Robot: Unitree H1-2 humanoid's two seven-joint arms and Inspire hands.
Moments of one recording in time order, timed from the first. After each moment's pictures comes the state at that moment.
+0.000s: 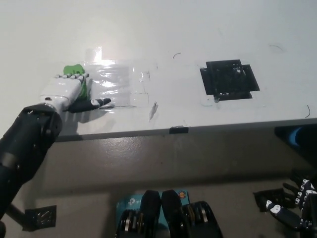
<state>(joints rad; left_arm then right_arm) -0.85 0.45 -0.54 0.80 0.85 0.08 -0.07 0.09 -0.02 -0.11 -0.13 -0.11 0.21 -0.10</state>
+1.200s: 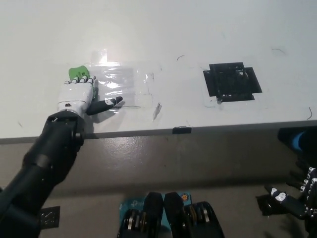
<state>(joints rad) -0.87 0.28 -0.54 0.99 0.86 0.23 0.06 0.04 -0.03 -0.13 -0.13 -0.11 0.21 -0.11</state>
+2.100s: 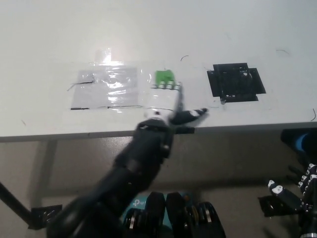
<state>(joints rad) -0.97 -0.11 -0.62 1.14 0.92 0.26 0.16 0.00 0.06 -0.17 -0.13 -0.11 0.20 -0.19</state>
